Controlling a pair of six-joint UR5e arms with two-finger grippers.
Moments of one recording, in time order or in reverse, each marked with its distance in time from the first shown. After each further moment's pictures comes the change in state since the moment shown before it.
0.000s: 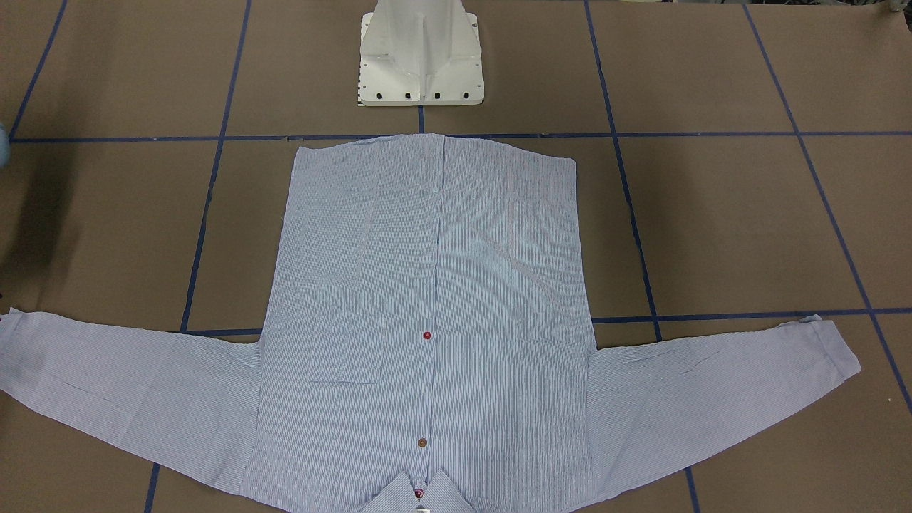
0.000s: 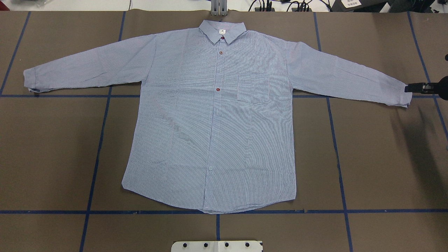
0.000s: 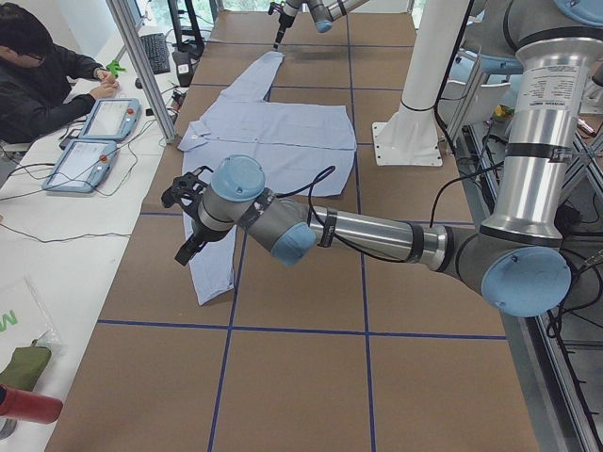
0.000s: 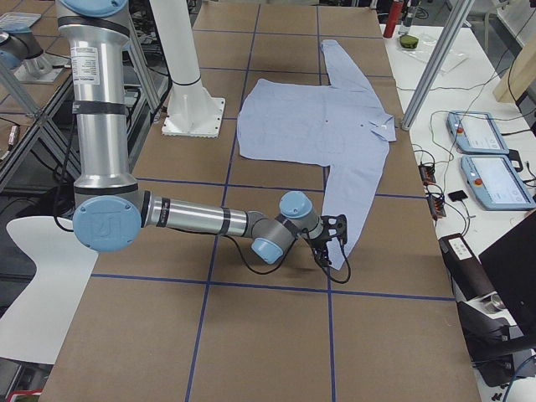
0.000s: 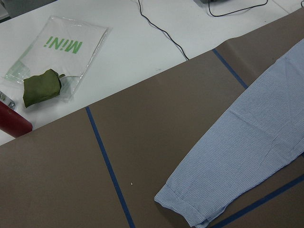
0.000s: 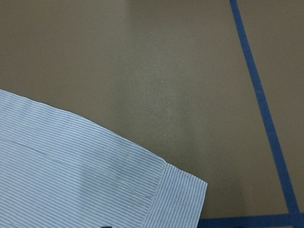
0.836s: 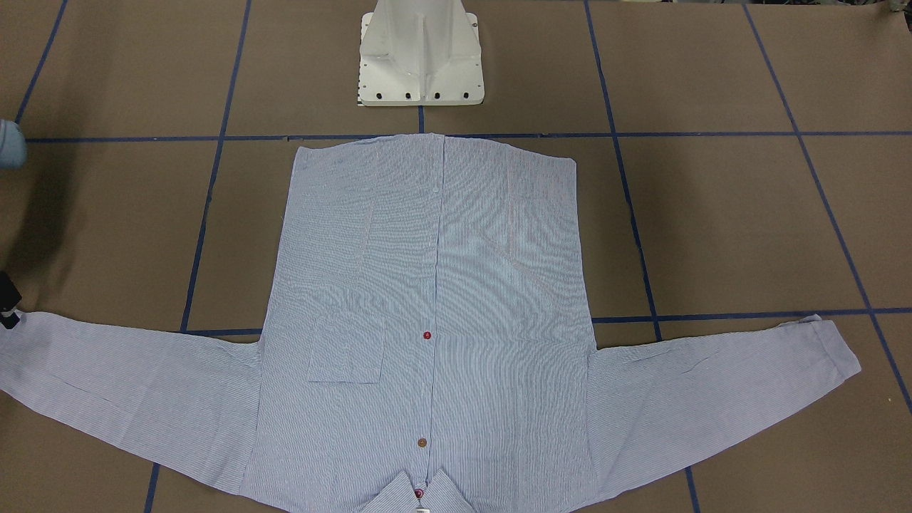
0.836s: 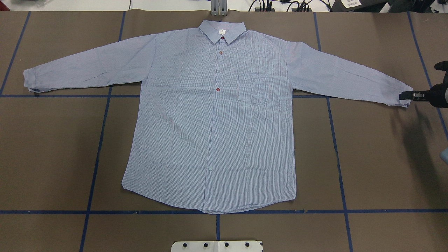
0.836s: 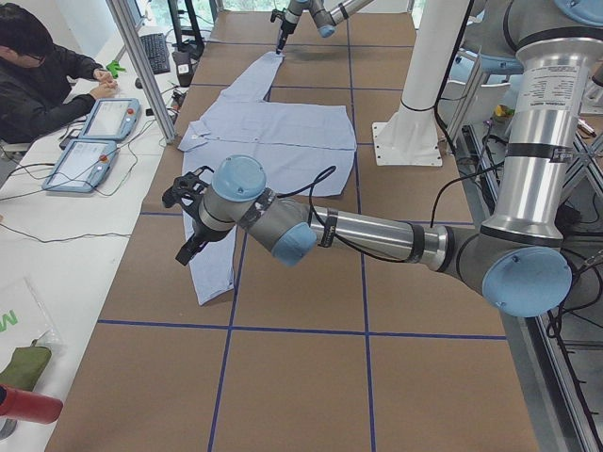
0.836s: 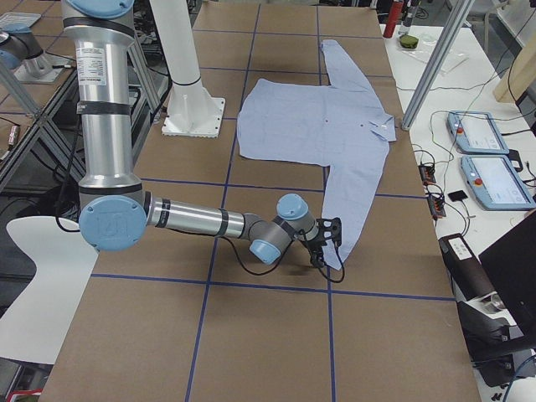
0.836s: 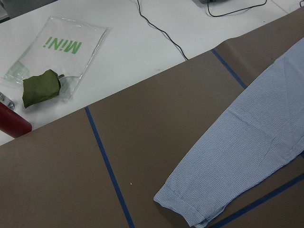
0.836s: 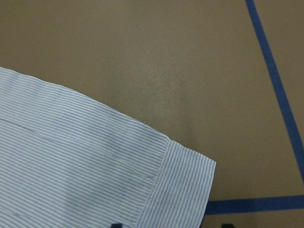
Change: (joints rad) left arm 0.000 0.003 -0.001 0.000 -0.001 0.002; right arm -0.056 0.000 -0.029 0.013 -0.037 0.027
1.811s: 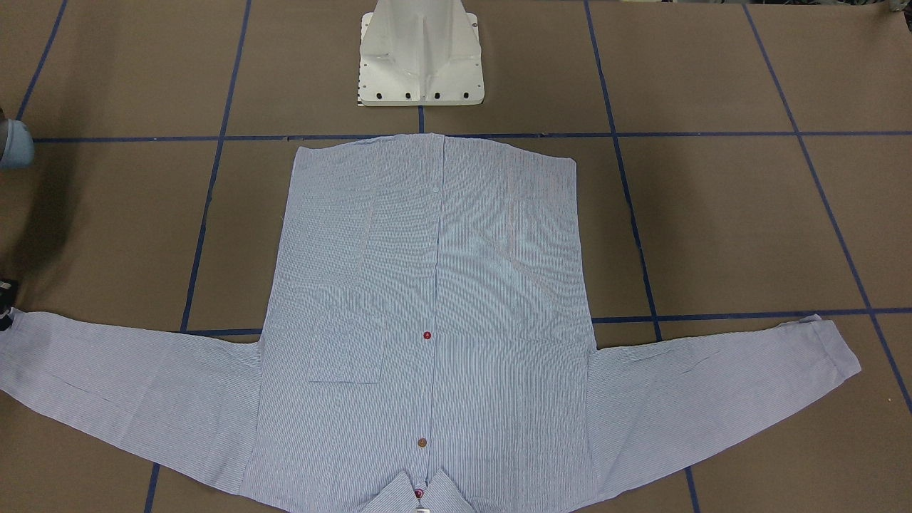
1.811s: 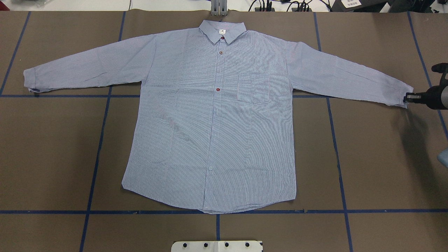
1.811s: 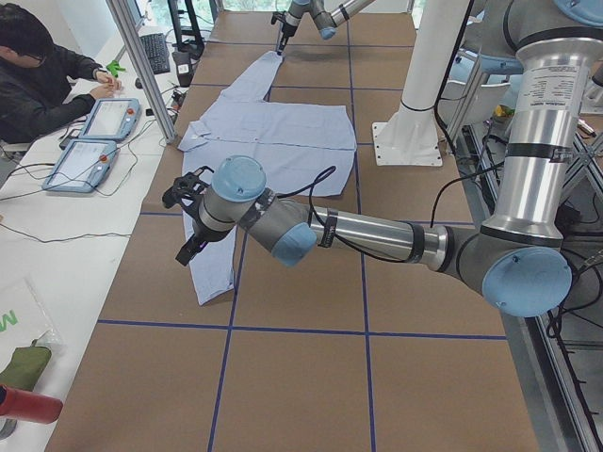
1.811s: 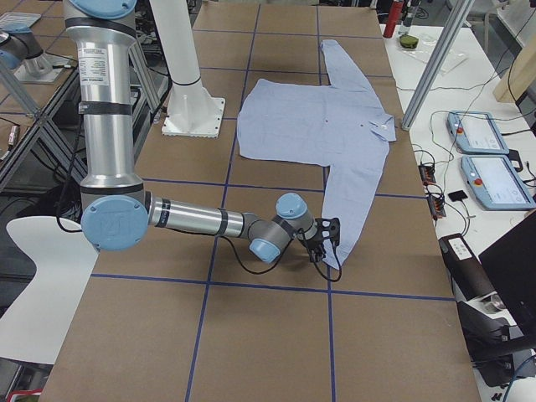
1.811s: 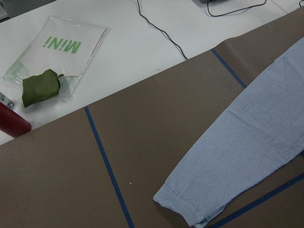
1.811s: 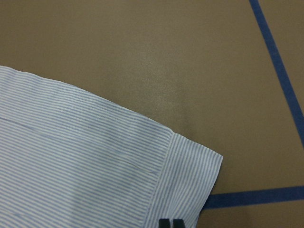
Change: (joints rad) left arm 0.000 0.000 0.000 0.000 -0.002 0.000; right arm -0.017 0.000 0.000 -0.001 -0.013 0.043
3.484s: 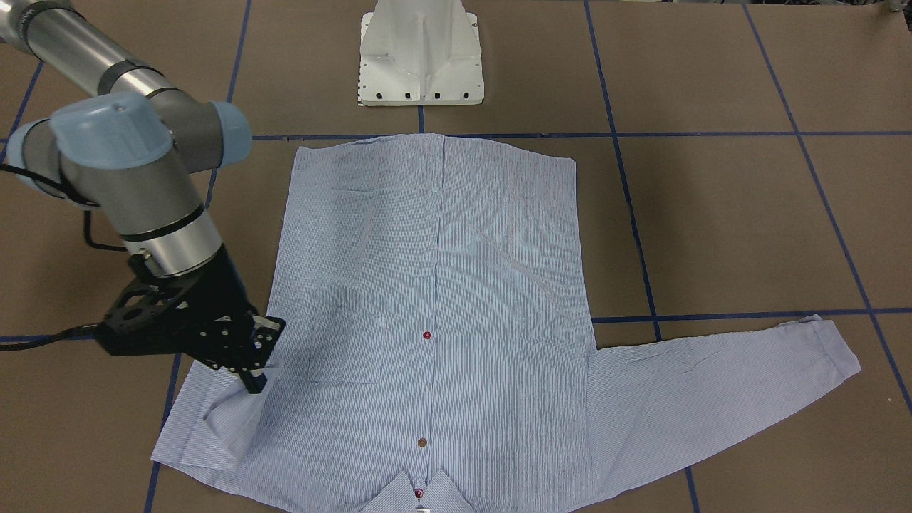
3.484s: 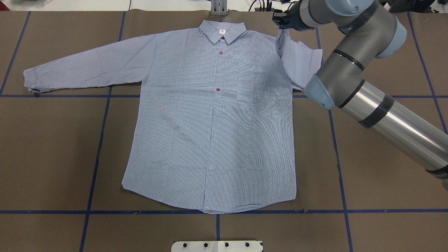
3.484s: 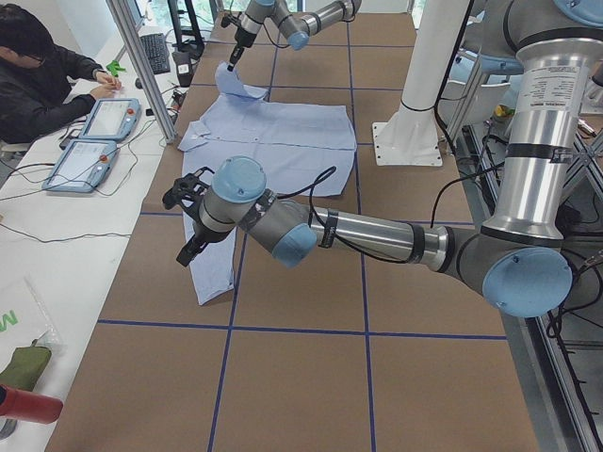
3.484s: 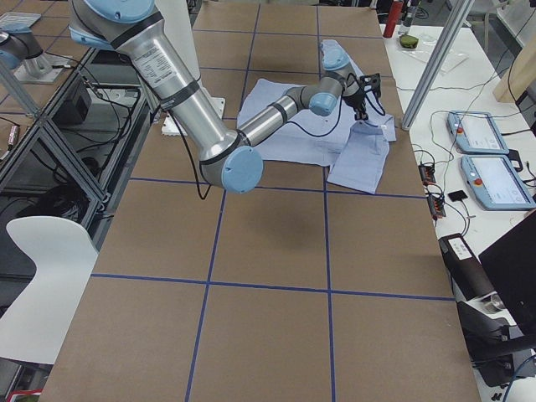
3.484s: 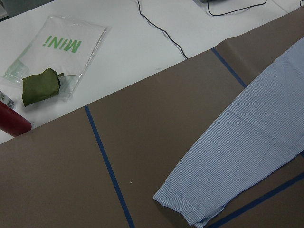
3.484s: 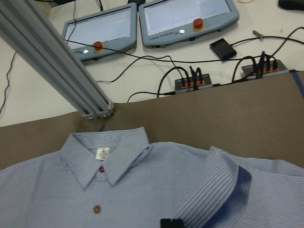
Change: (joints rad) left arm -0.001 0.002 0.000 0.002 0.000 -0.001; right arm -0.200 0.709 0.170 -0.575 -0.180 0.256
